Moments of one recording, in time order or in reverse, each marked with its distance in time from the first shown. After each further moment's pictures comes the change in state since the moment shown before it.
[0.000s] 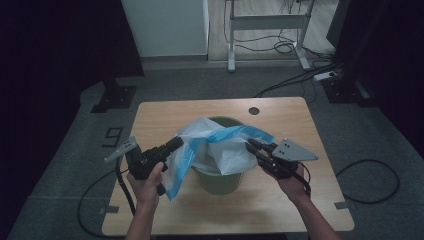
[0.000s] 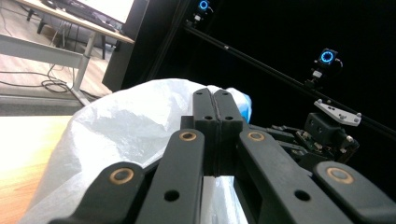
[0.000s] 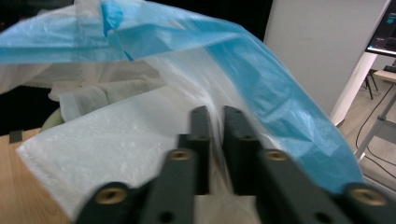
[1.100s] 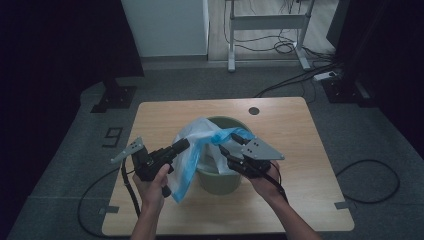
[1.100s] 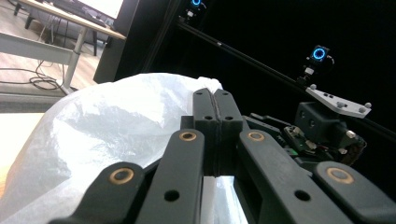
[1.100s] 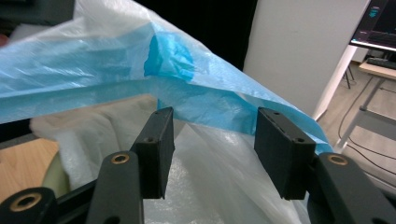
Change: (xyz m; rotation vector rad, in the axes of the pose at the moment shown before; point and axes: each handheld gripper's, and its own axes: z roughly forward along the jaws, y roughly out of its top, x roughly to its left) left arm -0.007 -0.005 0.009 0.009 -0.025 -0.008; right arm 0.046 0.019 0.048 0.046 -0.091 -0.009
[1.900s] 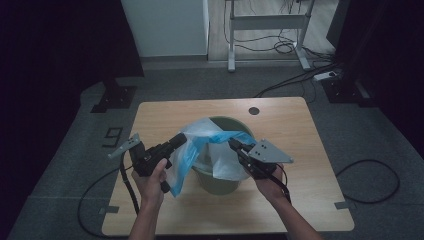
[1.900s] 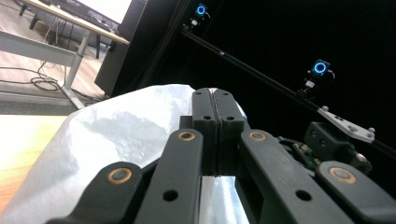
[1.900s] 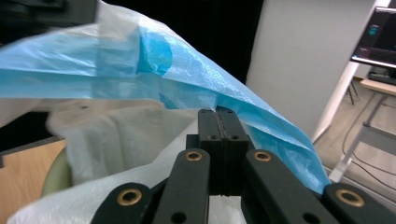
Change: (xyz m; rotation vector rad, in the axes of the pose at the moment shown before) left arm 0.010 0.007 0.003 -0.035 0.004 -0.046; right arm -0.011 -0.006 -0.014 -0.077 0.035 -0.010
